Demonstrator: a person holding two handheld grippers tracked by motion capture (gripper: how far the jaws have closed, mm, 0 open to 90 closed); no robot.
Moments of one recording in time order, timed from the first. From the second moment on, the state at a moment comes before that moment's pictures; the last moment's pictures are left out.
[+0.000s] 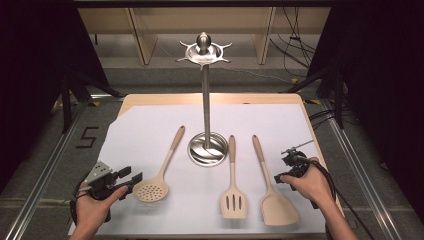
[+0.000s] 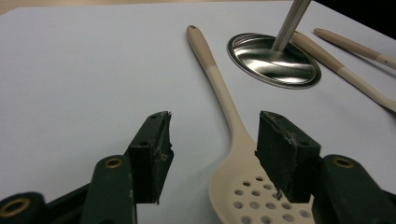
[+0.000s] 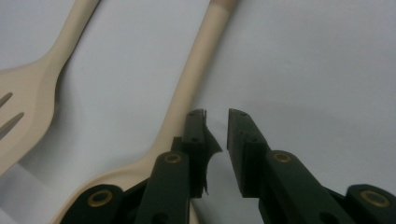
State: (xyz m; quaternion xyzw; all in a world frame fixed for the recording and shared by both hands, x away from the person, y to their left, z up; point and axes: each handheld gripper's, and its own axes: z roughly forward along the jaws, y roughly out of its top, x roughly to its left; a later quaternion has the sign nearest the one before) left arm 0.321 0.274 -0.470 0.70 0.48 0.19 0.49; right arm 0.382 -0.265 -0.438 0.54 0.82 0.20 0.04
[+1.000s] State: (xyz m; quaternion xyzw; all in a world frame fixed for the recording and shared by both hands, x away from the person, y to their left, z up) left arm 0.320 0.271 -0.468 0.70 0.47 0.19 0.50; right arm 0.425 -0.216 -0.430 0.59 0.80 0.14 0.02
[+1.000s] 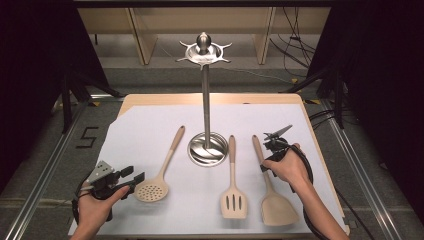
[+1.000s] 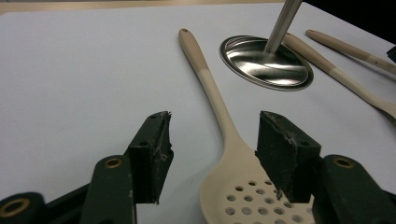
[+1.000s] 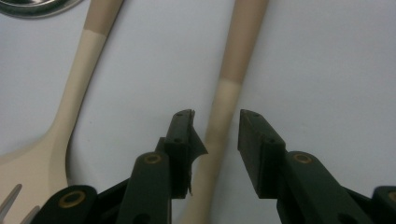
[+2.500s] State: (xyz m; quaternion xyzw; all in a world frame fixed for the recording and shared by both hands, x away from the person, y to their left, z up) left arm 0.318 0.271 -0.467 0.70 0.47 0.19 0.50; right arm 0.378 -0.227 -0.374 0.54 0.77 0.33 0.10
